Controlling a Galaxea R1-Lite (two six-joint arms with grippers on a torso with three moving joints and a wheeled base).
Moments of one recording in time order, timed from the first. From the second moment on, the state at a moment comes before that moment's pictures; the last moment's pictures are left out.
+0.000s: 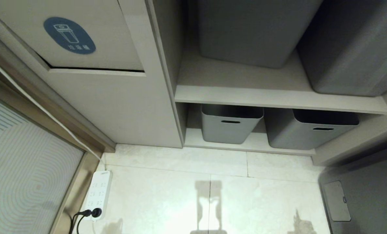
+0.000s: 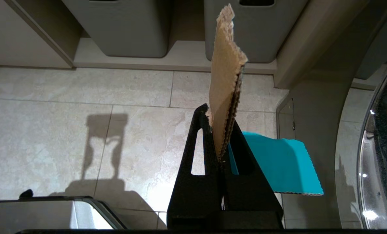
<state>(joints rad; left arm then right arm) 0.00 0.00 0.00 -0.01 -0.01 -0.01 0.01 0.00 0.00 0.00 -0.04 0.04</state>
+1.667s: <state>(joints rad) 0.00 0.00 0.00 -0.01 -0.01 -0.01 0.01 0.00 0.00 0.00 -0.03 0.04</state>
